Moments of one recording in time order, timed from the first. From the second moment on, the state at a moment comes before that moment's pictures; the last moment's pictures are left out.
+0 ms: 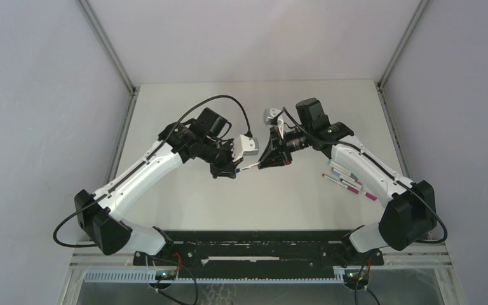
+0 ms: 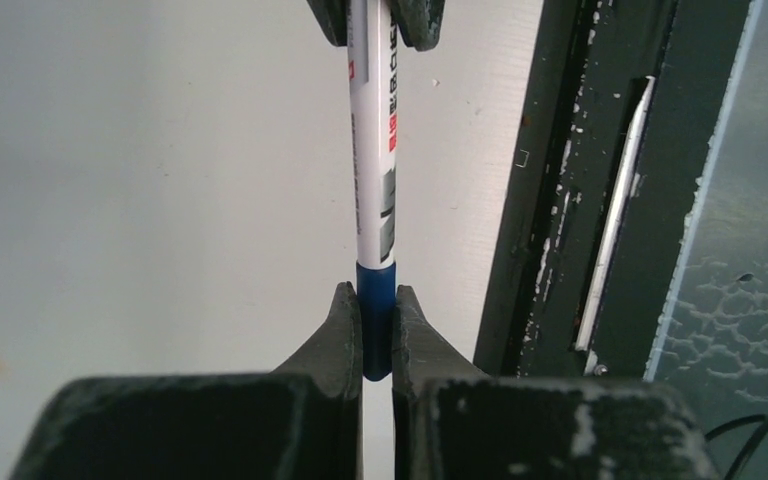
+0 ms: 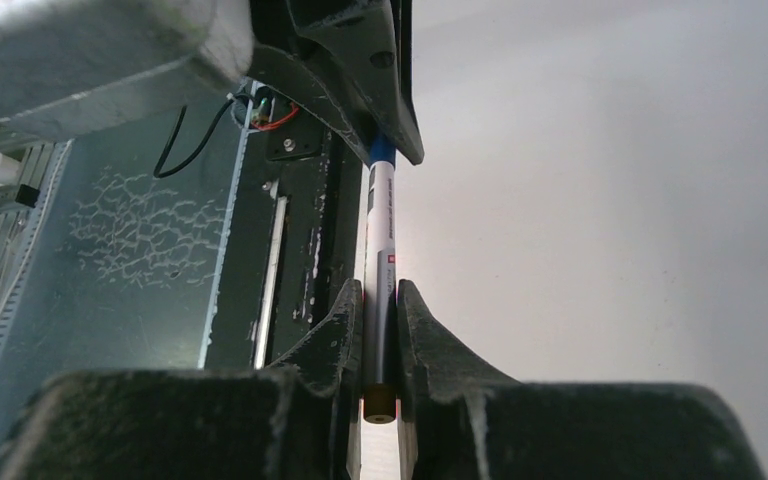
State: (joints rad) left arm -0.70 1.39 1.40 -1.08 0.49 0.56; right arm 0.50 1.43 1.22 -0.57 -1.12 -0.33
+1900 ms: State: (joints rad) left arm -0.70 1.28 1.17 -0.80 0.26 0.60; right arm 0.51 1.52 1.24 -0.50 -1.01 -0.20
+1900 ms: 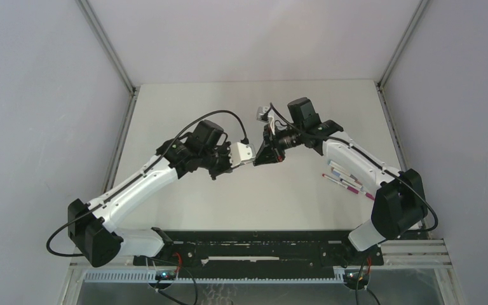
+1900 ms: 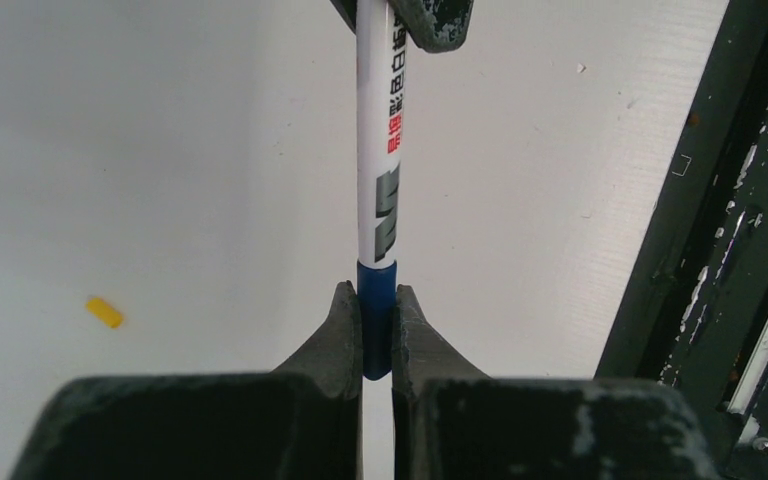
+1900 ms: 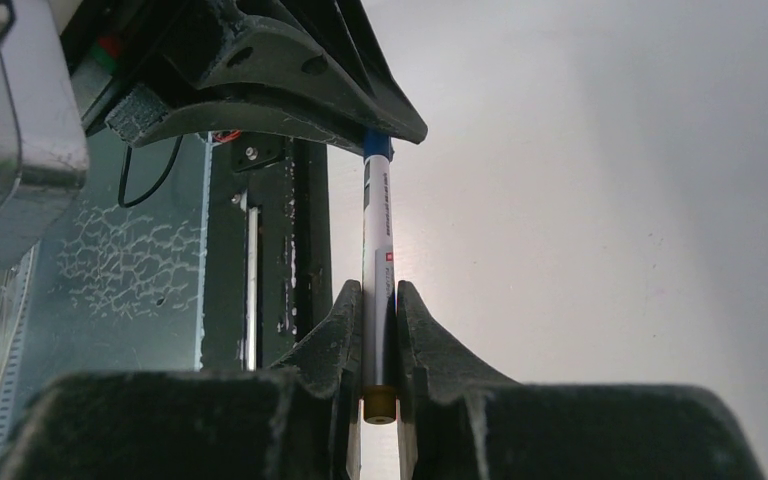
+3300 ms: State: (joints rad) left arm -0.71 1.28 1.14 -0.77 0.24 0.60; right arm 0.43 1.47 1.29 -0.69 -0.98 -0.43
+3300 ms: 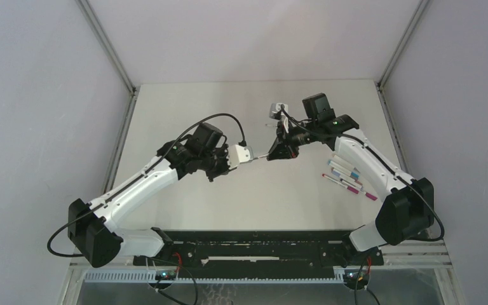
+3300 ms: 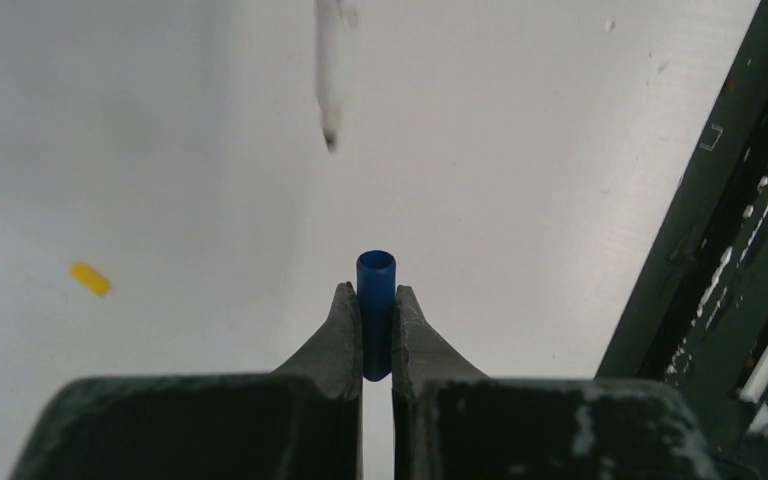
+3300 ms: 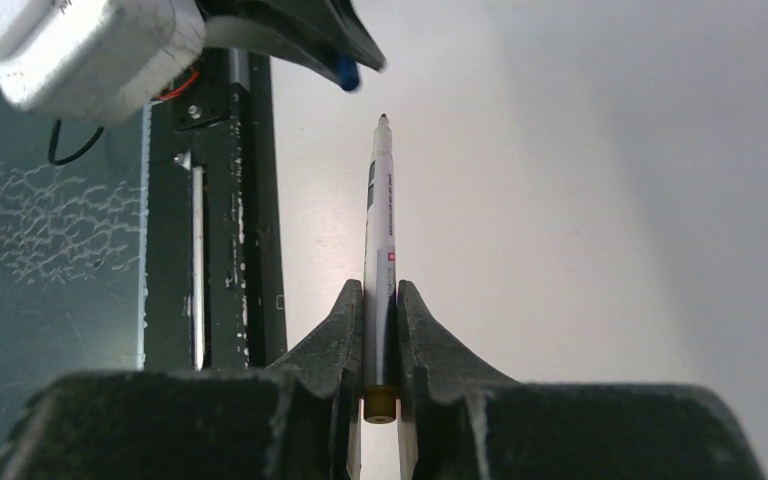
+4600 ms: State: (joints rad) left arm -0.49 1.41 1.12 -0.74 0.11 0.51; right arm 0.21 1.43 1.26 -0.56 -0.96 -0.21
